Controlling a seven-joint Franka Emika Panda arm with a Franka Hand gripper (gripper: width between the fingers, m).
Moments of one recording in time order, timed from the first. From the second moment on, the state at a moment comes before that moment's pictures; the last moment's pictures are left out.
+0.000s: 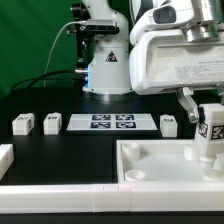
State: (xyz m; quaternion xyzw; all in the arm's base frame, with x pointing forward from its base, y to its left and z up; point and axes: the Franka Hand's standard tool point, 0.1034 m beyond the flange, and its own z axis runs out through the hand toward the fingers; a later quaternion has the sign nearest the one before) arm 0.633 0.106 0.112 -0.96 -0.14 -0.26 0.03
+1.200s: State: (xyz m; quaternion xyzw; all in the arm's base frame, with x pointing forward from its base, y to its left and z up) arm 0.624 0.120 0.087 -0.96 -0.14 -0.25 0.03
